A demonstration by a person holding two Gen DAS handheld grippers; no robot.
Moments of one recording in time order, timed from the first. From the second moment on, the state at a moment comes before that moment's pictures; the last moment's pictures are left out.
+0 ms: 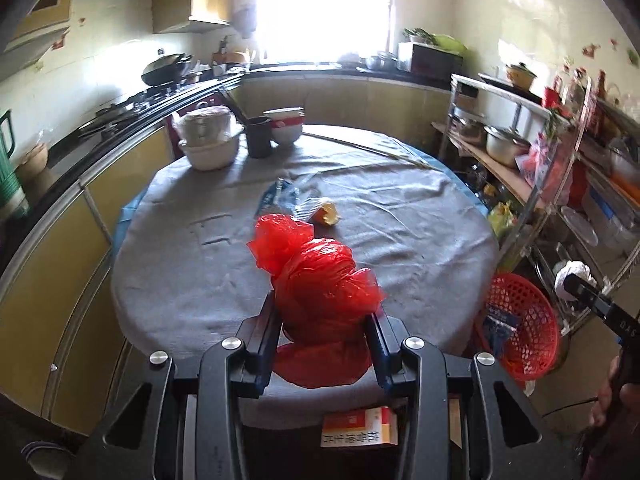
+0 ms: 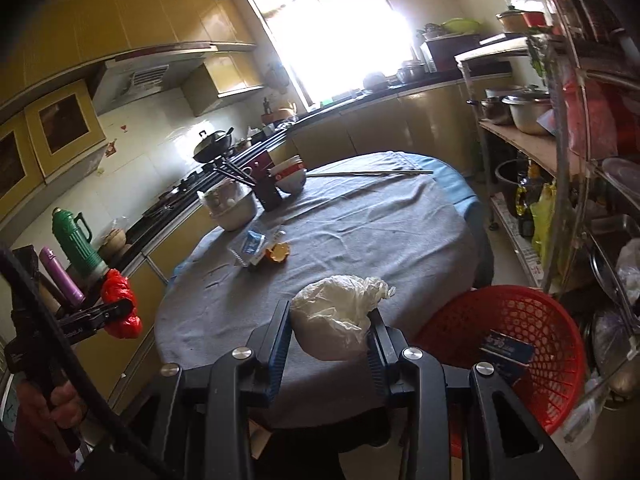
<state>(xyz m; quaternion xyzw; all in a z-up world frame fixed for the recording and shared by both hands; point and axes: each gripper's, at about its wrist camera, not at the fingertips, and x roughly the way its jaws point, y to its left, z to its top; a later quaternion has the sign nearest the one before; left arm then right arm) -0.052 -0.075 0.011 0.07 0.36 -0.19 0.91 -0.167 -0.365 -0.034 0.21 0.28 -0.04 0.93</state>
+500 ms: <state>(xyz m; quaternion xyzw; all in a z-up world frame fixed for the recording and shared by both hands) -0.063 -0.242 -0.012 0.17 0.40 -0.35 0.83 -0.218 -0.466 -0.085 0.31 0.29 -0.11 0.90</state>
